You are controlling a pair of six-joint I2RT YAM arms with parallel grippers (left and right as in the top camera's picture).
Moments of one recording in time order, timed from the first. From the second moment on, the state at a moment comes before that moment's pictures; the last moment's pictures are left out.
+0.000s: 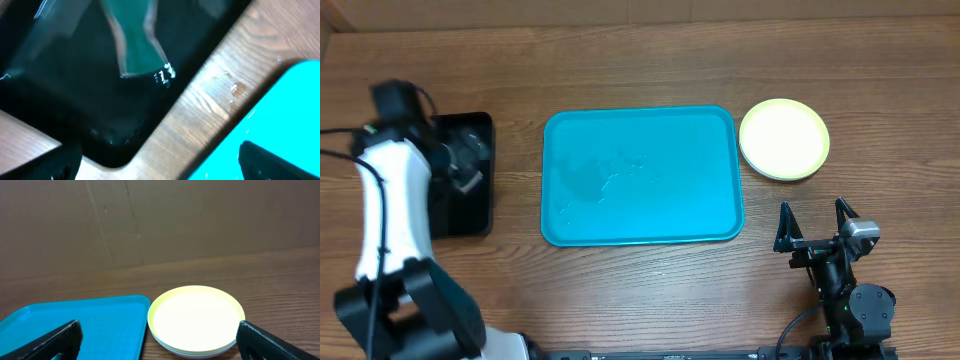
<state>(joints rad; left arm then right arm) 0.34 1.65 1.33 -0.95 0.02 -0.36 0.06 0.01 0.02 -0.03 -0.06 0.17</state>
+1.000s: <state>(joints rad) 0.16 0.51 0.04 0.18 0.14 -0.02 0.06 0.01 0.02 -0.03 -0.06 0.17</state>
